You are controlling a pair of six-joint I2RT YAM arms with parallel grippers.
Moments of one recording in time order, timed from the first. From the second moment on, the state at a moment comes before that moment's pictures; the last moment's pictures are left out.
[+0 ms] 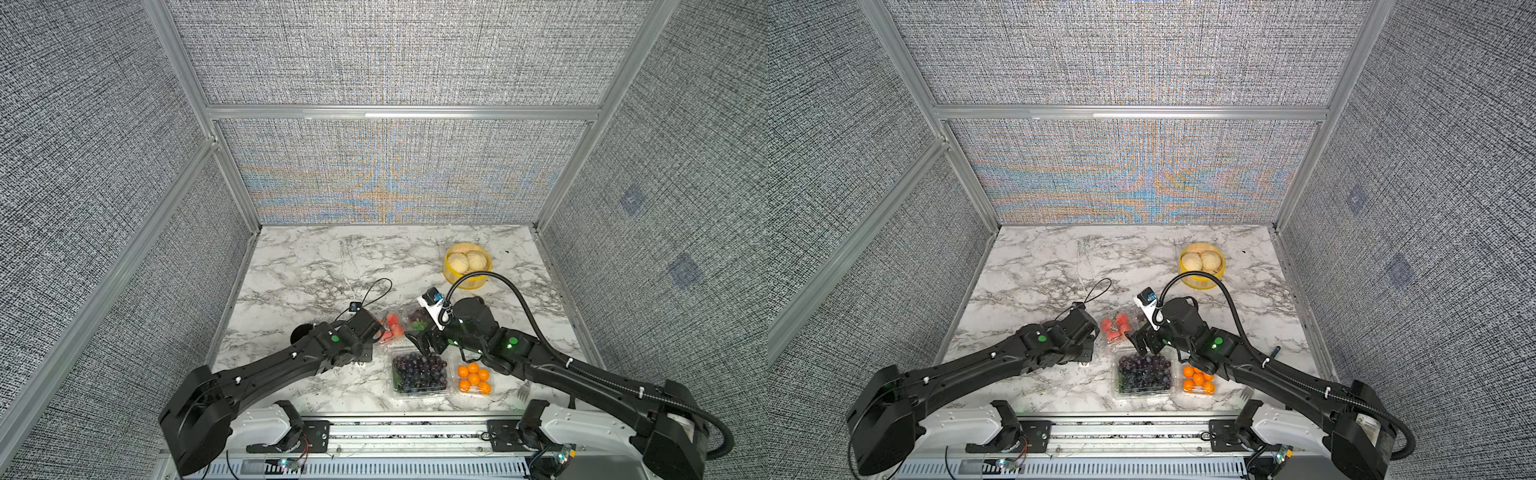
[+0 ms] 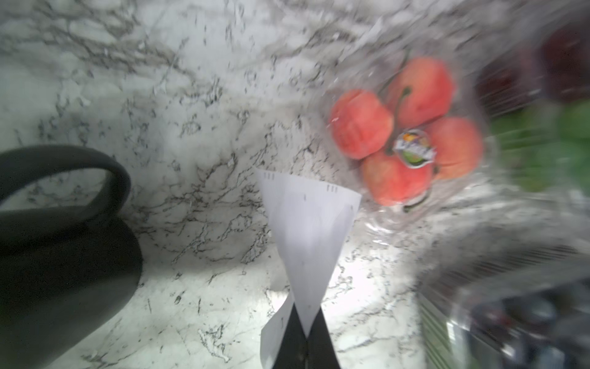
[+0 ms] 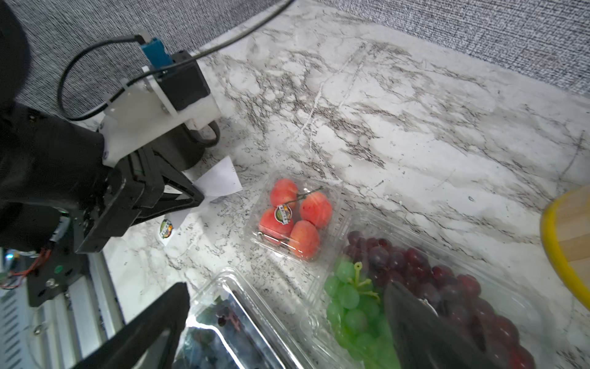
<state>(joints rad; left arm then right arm) -0.89 1.16 0.73 -0.66 -0.21 -0.71 0.85 1.08 0.70 -0.14 -0.07 0.13</state>
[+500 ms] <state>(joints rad) -0.89 0.91 0.74 -0.35 -0.09 -0.51 0.81 1.18 0.75 0.10 -0.57 0.37</state>
